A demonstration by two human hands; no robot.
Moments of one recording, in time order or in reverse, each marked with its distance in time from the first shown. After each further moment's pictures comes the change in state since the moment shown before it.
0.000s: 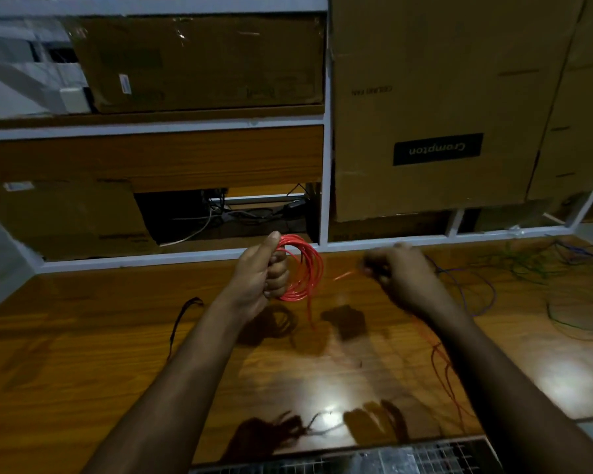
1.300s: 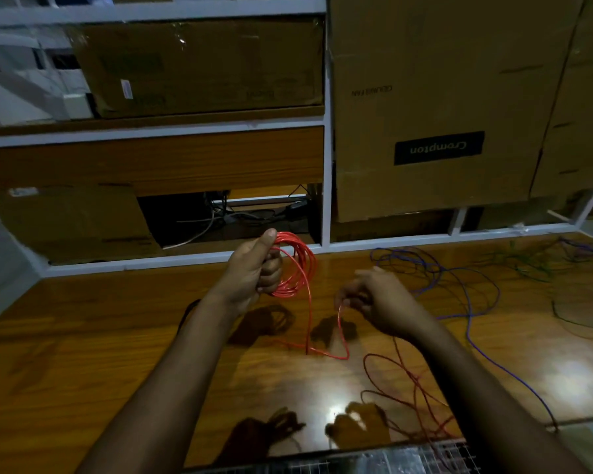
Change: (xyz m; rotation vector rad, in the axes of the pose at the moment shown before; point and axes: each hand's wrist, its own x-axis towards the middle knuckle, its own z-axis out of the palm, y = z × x) left_hand 0.003 0.011 -0.011 0.139 0.004 0.034; right_hand -0.013 -0.011 0.031 -0.033 -0.208 -0.169
